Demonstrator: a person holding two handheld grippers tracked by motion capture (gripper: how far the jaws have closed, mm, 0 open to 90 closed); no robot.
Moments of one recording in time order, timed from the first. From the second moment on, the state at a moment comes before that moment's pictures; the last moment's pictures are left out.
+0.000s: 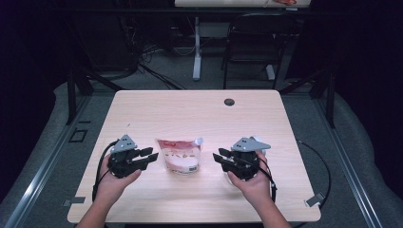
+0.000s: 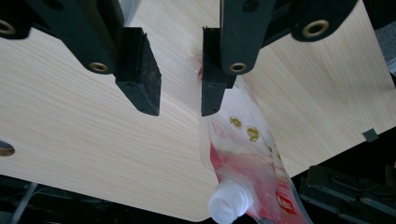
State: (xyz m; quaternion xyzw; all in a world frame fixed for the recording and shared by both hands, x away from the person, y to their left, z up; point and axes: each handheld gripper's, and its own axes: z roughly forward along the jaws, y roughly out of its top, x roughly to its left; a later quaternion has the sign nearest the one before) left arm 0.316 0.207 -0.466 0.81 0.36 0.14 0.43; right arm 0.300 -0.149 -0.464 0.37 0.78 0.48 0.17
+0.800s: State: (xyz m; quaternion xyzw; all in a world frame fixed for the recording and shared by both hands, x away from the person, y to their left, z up) left arm 0.329 0.193 -0.451 0.82 0.34 0.14 0.44; right arm 0.330 -0.113 -0.463 0.36 0.79 0.49 0.13
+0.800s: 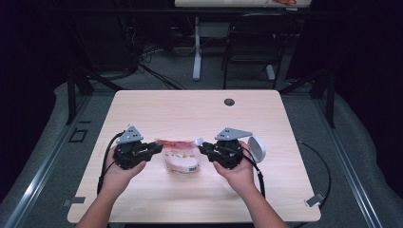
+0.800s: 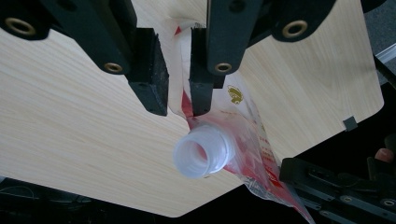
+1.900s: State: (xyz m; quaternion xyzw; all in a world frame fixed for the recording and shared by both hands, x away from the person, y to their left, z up) left arm 0.298 0.196 -0.450 0.82 0.33 0.13 0.45; right arm 0.305 -0.120 -0.465 0.35 0.78 0.50 0.12
